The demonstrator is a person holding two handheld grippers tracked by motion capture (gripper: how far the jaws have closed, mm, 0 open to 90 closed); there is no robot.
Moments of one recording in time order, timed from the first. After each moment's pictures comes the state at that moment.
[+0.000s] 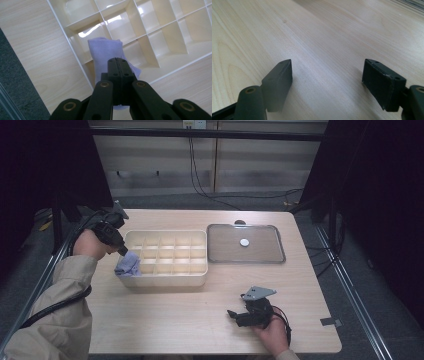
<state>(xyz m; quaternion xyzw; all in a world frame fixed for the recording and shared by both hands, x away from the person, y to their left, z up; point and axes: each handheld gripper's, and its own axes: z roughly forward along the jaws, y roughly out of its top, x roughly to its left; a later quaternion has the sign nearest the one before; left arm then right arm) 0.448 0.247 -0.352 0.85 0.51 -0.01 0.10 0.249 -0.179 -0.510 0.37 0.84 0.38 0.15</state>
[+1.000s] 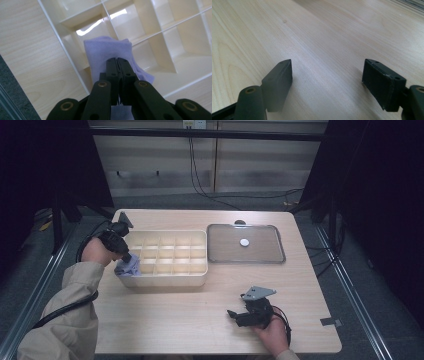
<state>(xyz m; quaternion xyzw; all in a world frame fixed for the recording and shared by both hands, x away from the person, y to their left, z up) 0.452 0.245 -0.393 0.86 0.51 -0.02 0.09 0.249 -0.179 -0.510 0.37 0.84 0.38 0.15</state>
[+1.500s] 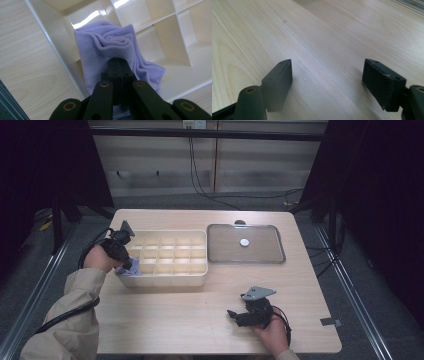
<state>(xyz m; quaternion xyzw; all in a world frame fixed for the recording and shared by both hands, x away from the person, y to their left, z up) 0.445 0.246 -0.413 0.86 0.51 -0.03 0.07 0.249 -0.179 -0.510 0.37 0.84 0.38 0.15</state>
